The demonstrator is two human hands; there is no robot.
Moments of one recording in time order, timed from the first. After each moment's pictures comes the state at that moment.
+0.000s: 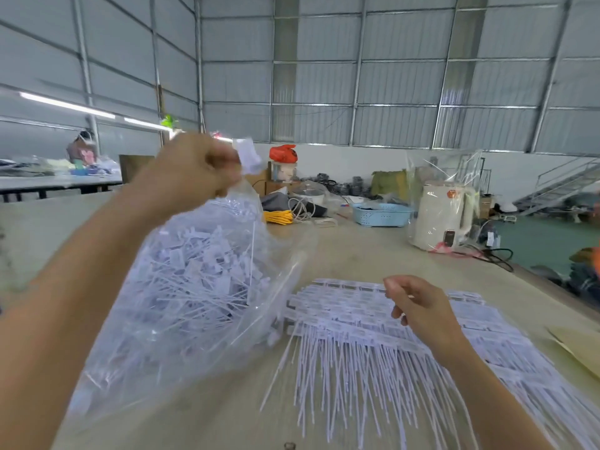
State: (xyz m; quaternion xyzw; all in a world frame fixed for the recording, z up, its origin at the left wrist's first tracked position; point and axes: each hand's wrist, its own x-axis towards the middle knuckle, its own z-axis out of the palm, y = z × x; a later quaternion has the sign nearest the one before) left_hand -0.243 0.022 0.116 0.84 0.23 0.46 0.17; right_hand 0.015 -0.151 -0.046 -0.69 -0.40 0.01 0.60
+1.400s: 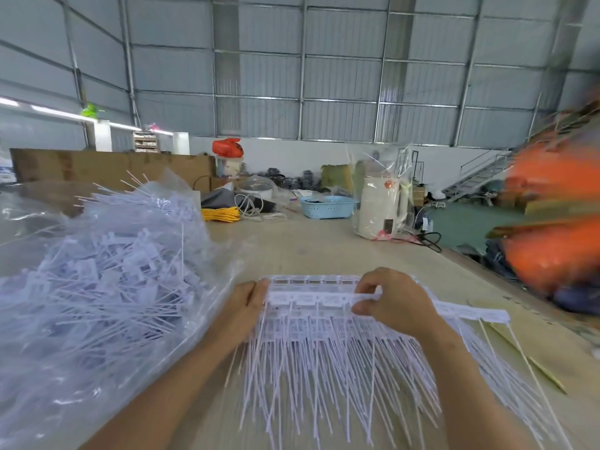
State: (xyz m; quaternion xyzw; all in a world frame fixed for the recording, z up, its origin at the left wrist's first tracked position) left_hand -0.092 0.014 -0.077 0.83 0.21 0.39 0.34; right_hand 0.039 -0.192 -0.023 -0.86 -0.42 -0.09 0.27
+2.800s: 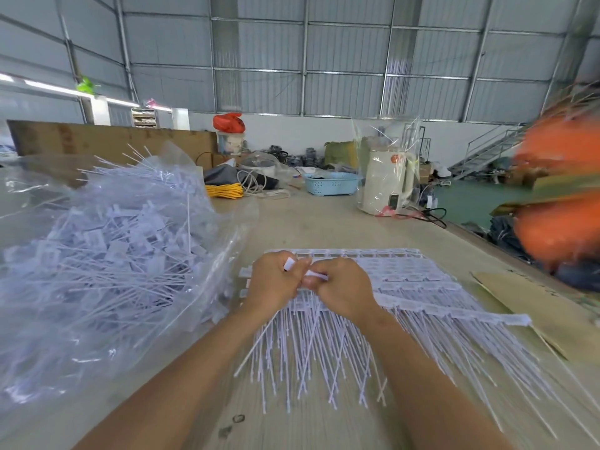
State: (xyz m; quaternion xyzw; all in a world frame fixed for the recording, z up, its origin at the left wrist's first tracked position) left_hand -0.074 -0.020 -0.069 0.81 0.18 0.40 0.38; right_hand 0.001 -0.126 -0.061 -0.82 -0.48 -0.09 0.30
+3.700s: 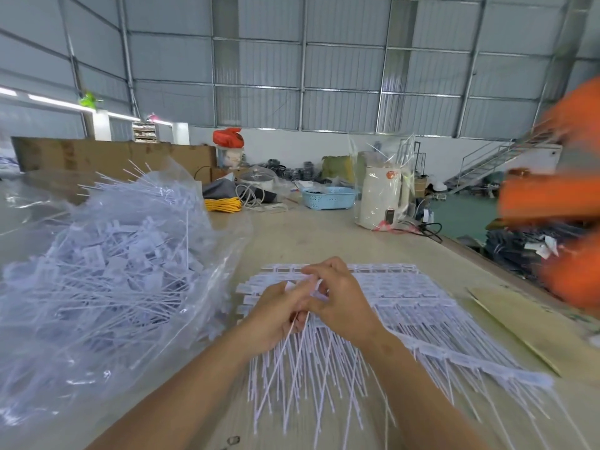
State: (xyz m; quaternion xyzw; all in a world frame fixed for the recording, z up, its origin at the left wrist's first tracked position) left_hand -0.079 -0.030 -0.076 0.65 0.12 0.21 0.72; right_hand -0.003 -0.135 -0.059 -0.72 -0.53 -0.08 0.43
